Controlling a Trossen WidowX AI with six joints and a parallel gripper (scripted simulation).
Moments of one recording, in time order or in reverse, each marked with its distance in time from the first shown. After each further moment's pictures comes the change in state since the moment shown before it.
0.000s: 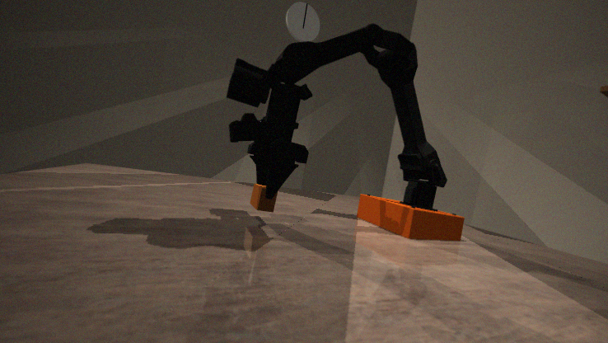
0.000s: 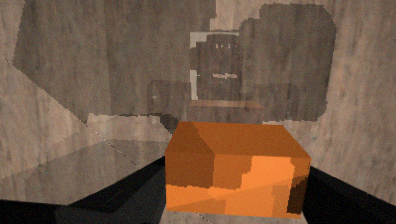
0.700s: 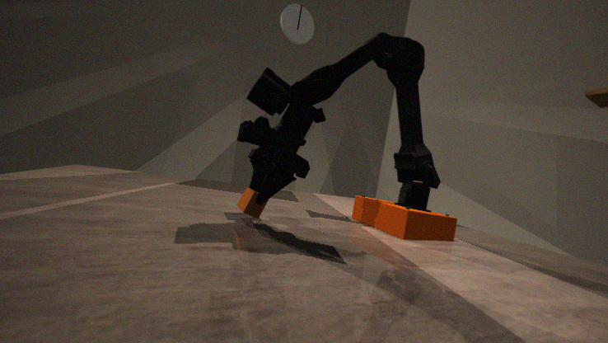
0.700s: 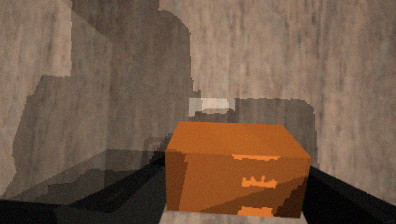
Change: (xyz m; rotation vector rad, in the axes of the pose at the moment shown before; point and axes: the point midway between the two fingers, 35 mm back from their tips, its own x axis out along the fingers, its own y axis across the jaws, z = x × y) arm 0.010 -0.001 0.000 0.002 -0.292 -0.001
